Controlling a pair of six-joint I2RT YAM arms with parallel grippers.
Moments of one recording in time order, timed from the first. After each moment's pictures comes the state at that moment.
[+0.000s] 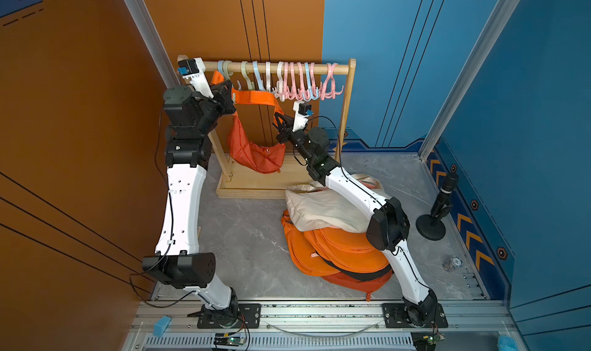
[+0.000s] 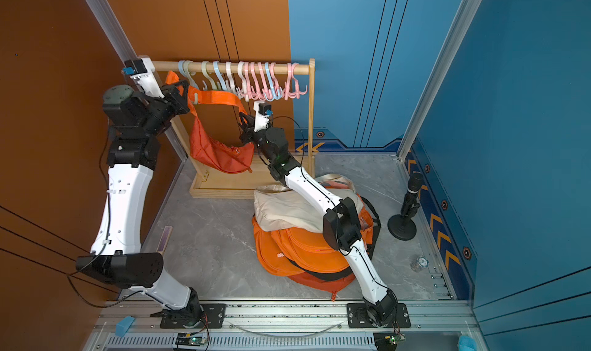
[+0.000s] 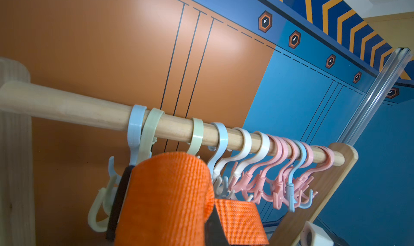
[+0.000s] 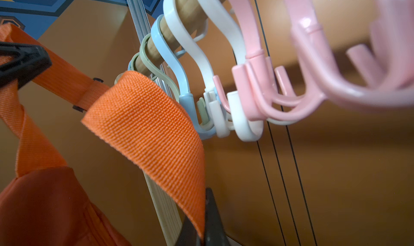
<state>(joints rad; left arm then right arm) 0.03 1.62 2.07 -0.26 0.29 -0.37 0.70 2.36 2.33 0.40 -0.02 0.33</state>
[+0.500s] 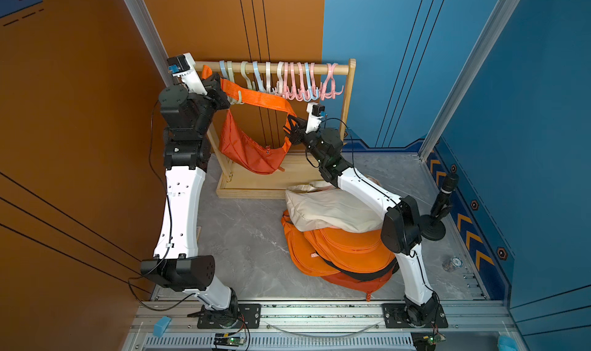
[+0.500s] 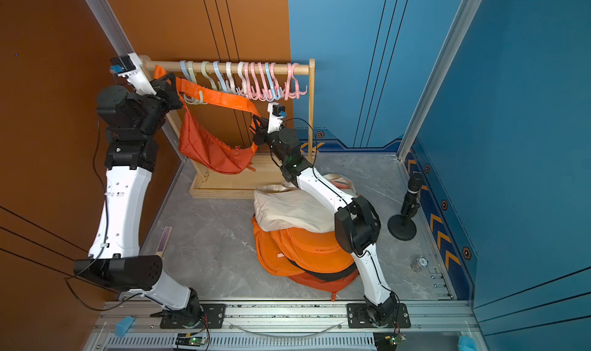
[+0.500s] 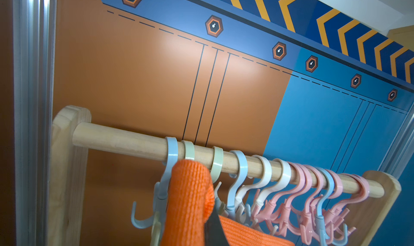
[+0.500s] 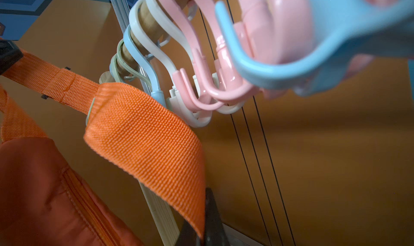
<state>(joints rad) 0.03 1.61 2.05 -0.17 0.13 -0.31 0.64 2.18 2.03 0.47 -0.04 0.37</state>
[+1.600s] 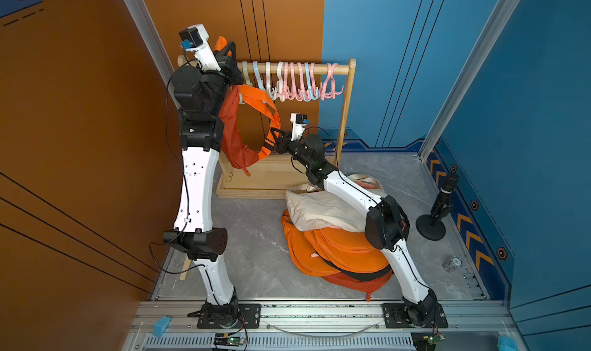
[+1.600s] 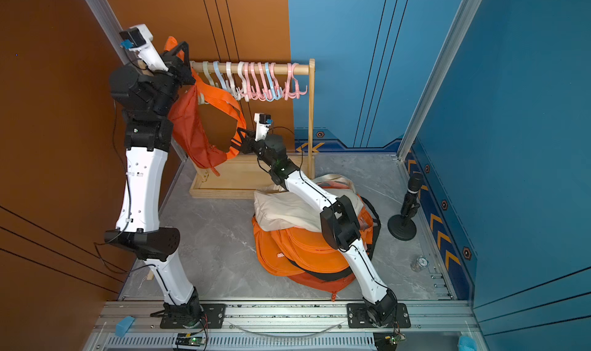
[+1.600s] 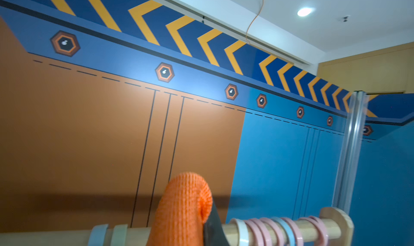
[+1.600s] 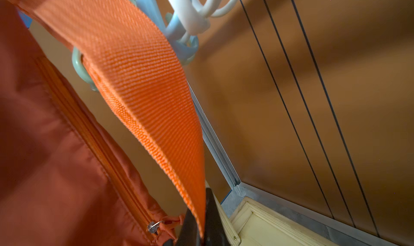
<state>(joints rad) -0.08 1.89 2.50 -0.11 0.23 -0.33 0.69 2.38 2.23 0.39 -0.15 0.55</state>
